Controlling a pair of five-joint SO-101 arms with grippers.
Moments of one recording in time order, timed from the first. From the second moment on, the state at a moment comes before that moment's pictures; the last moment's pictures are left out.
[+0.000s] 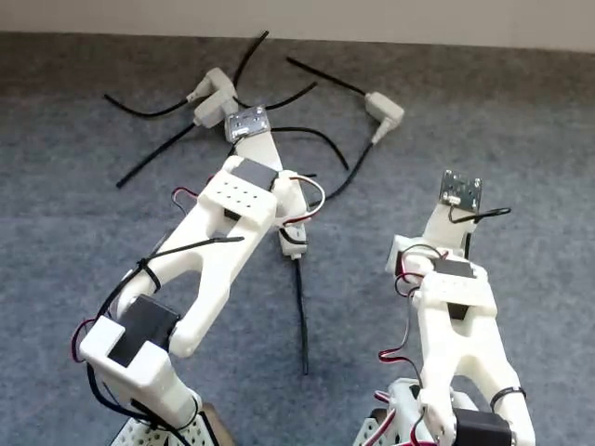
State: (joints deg) left arm 20.0 7.4 11.2 61.7 44.7; right arm 4.5 -27.8 62.0 31.4 -6.2
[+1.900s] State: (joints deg) left arm 19.6 1.5 22.6 47.3 37.5; right arm 4.5 -27.8 69.4 20.7 -6.2
